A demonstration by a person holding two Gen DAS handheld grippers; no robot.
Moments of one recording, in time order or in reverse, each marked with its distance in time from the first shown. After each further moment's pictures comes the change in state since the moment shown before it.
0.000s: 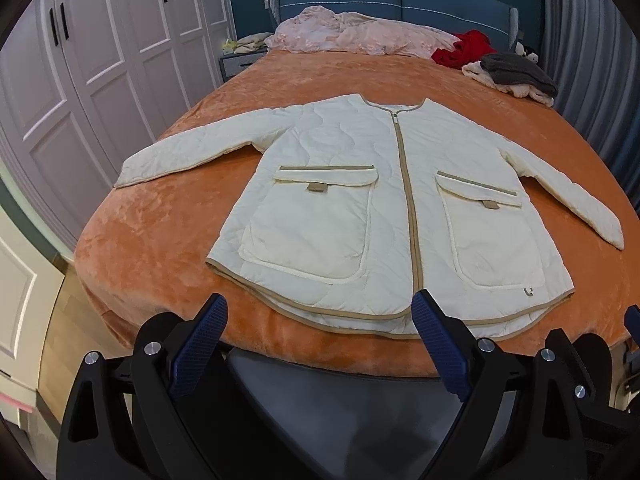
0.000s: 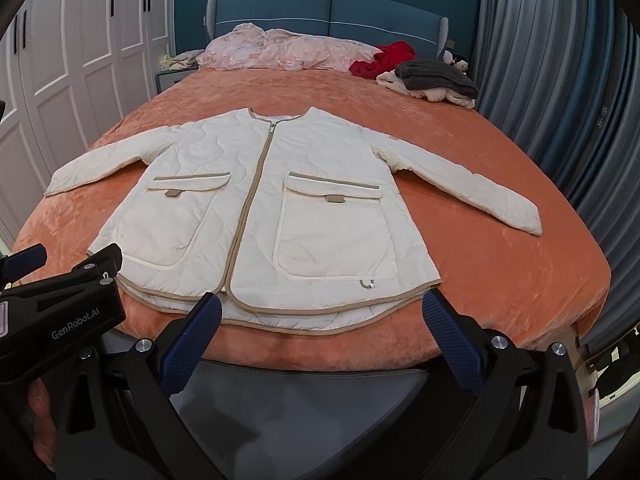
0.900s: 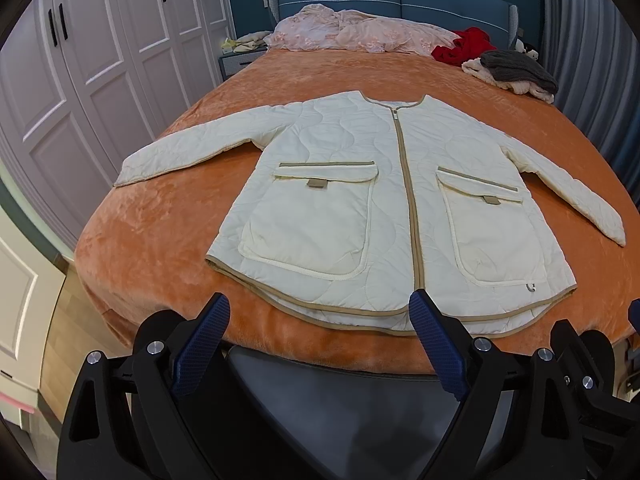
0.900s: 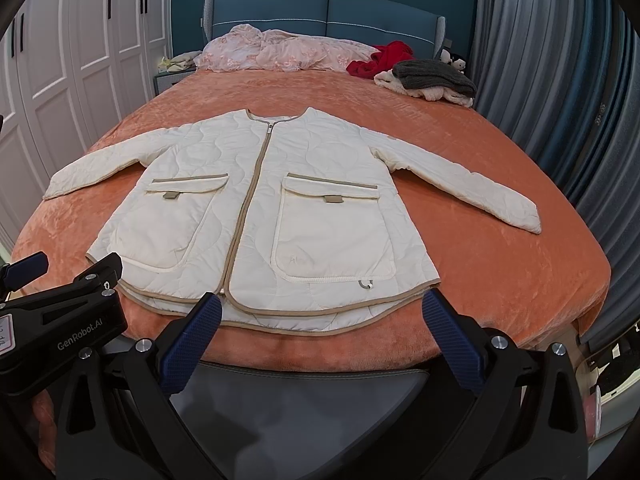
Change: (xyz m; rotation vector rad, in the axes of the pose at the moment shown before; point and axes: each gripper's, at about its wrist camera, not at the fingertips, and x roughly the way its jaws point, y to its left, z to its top) left arm 0.002 -0.001 -0.003 0.008 0.006 0.001; right arm 0.000 -0.002 0.002 0.008 0.001 0.000
